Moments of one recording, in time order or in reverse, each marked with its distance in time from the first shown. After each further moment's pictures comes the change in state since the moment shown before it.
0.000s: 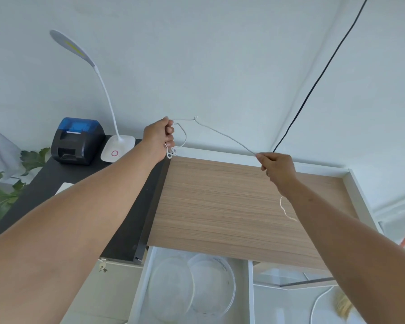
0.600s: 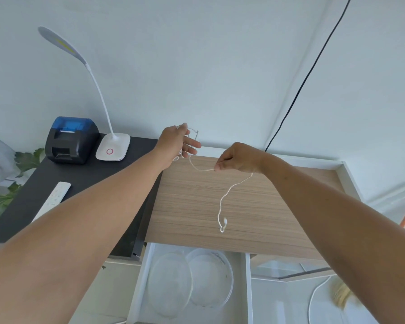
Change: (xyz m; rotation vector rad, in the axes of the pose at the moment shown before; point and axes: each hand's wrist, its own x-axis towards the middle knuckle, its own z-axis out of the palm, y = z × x) left_hand -0.027 -0.030 0.025 0.502 -0.216 0.098; right_hand -0.015 -0.062 0.036 -0.549 -0.694 -0.301
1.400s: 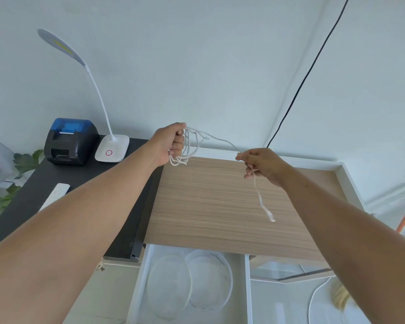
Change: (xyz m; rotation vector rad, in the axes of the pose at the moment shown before) left_hand 0.001 0.009 -0.015 -0.260 -0.081 -0.175; right_hand -0.025 0.053 -0.004 0.695 0.241 0.171
